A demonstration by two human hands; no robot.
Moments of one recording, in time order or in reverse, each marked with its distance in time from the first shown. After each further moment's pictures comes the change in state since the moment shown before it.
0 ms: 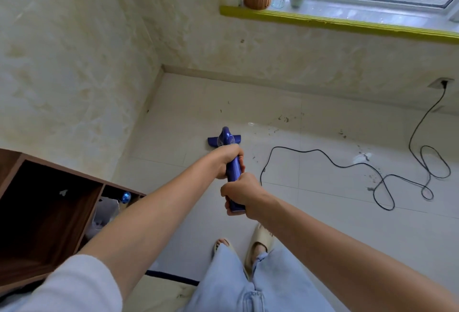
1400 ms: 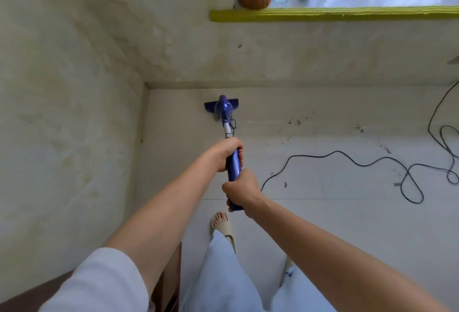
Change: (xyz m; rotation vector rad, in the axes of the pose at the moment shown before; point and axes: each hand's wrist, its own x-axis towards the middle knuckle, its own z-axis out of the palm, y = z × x) left_hand 0.149 0.257 -0.110 0.161 -0.065 -0.030; right_hand 0.196 -0.230 0.075 -0.046 0.208 -0.010
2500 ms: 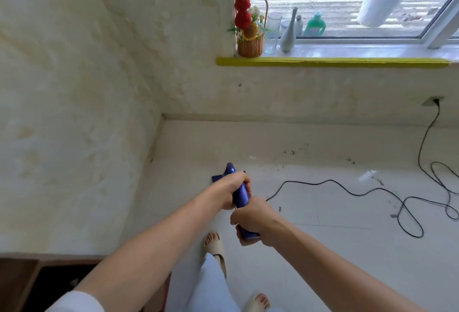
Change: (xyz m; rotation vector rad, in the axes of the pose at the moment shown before) left_hand -0.117 -0.156 0.082 -0.039 0.005 0.093; right_hand -0.145 0.133 -0.052 0.031 -0.120 -0.031
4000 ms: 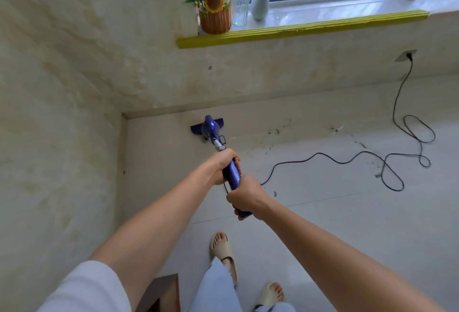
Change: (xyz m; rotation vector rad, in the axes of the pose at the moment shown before) left_hand 0.127 0.139 -0.037 0.067 -0.071 -0.051; right_hand 0.144 -0.114 -0.004 -0.141 0.154 0.001
